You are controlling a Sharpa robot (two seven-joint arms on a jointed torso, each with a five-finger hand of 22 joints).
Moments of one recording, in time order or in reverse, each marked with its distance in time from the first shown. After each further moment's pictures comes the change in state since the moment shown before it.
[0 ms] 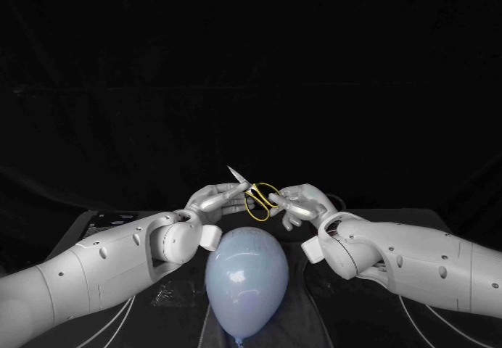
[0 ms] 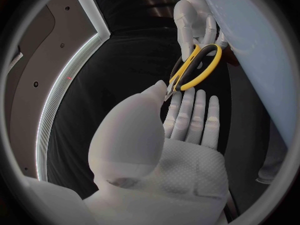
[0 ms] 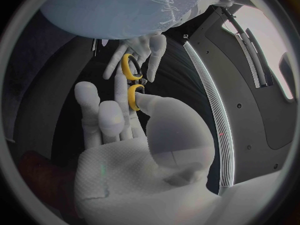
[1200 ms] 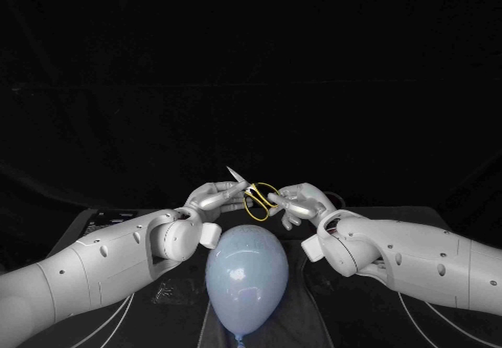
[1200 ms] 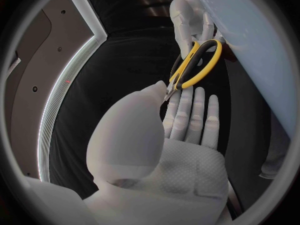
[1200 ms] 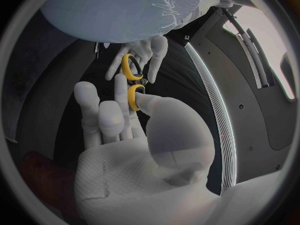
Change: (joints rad) left arm 0.001 0.001 0.000 -0.005 -0.029 -0.025 -0.005; left_hand 0.005 -0.052 0.072 0.068 0.000 0.101 -0.014 -0.023 -0.024 0.100 -0.021 -0.072 0.000 0.071 -0.017 -0.031 0.014 0.006 0.014 -0.007 -0.004 0.000; right arm 0.000 0.004 0.000 -0.006 -0.013 0.016 -0.026; right_hand 0.000 0.000 0.000 0.000 0.001 0.001 -0.001 0.001 0.002 0.000 0.000 -0.004 0.000 0.002 0.002 -0.002 -0.001 -0.008 0.000 0.000 0.000 -0.002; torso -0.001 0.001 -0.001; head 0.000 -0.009
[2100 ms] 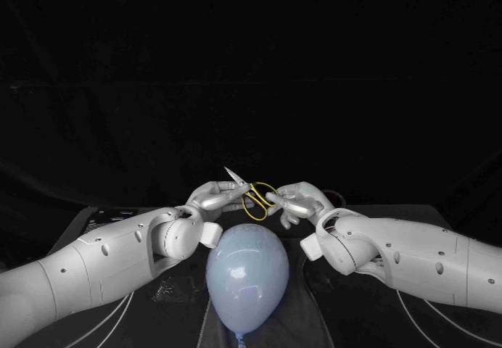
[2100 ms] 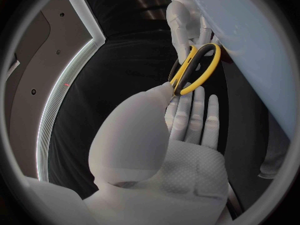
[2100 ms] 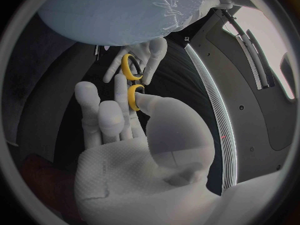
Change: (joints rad) left arm 0.000 0.002 0.000 0.001 -0.036 0.007 -0.020; left_hand 0.093 0.028 0.080 -0.040 0.000 0.043 -0.018 -0.011 -0.005 0.047 -0.014 -0.023 0.000 0.036 -0.007 -0.013 0.016 -0.002 0.016 -0.005 -0.004 0.002; right arm 0.000 0.006 0.000 0.000 -0.013 0.007 -0.010; right_hand 0.000 0.000 0.000 0.000 -0.004 -0.005 0.002 -0.003 0.002 -0.002 0.002 0.000 0.002 -0.002 -0.002 -0.002 0.002 0.009 0.000 0.000 0.000 -0.002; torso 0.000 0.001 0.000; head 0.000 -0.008
